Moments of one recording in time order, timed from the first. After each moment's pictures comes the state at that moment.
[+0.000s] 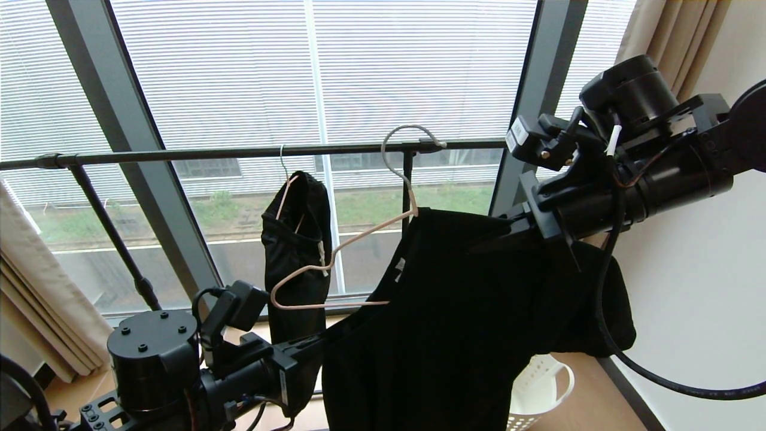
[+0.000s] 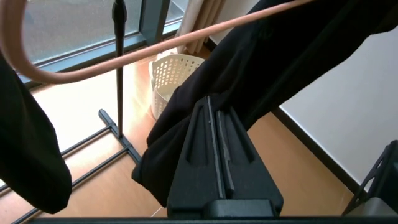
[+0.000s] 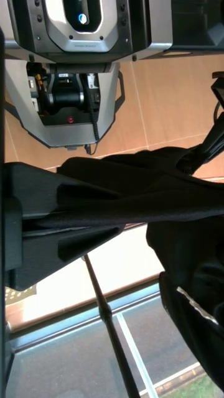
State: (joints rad) left arm -0.54 1.82 -0.17 -1.36 -0.21 -0.24; right arm 0.43 1.79 -1.63 0.67 0.66 -0.69
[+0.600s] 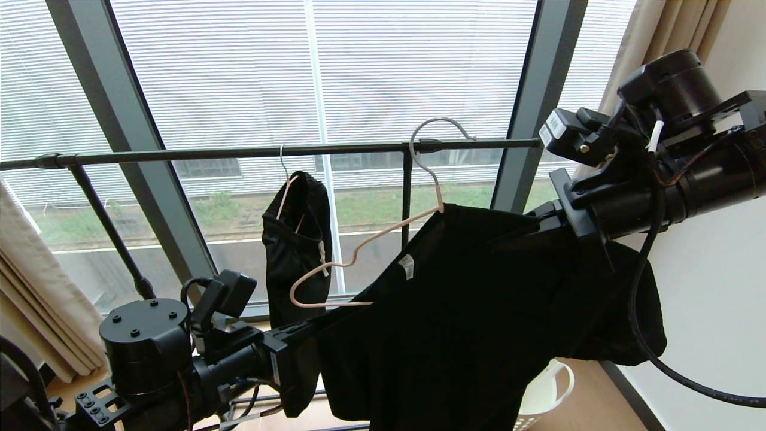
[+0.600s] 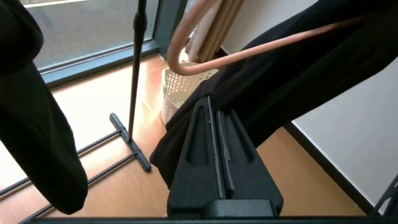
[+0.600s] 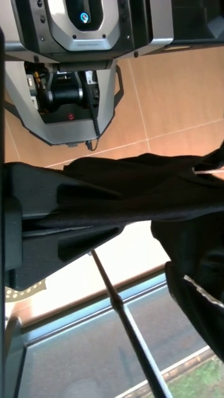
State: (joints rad) left arm -0.47 1.82 -0.20 -1.36 -0.21 -0.24; right arm 0.37 1.72 -1.57 0.67 0.66 -0.69
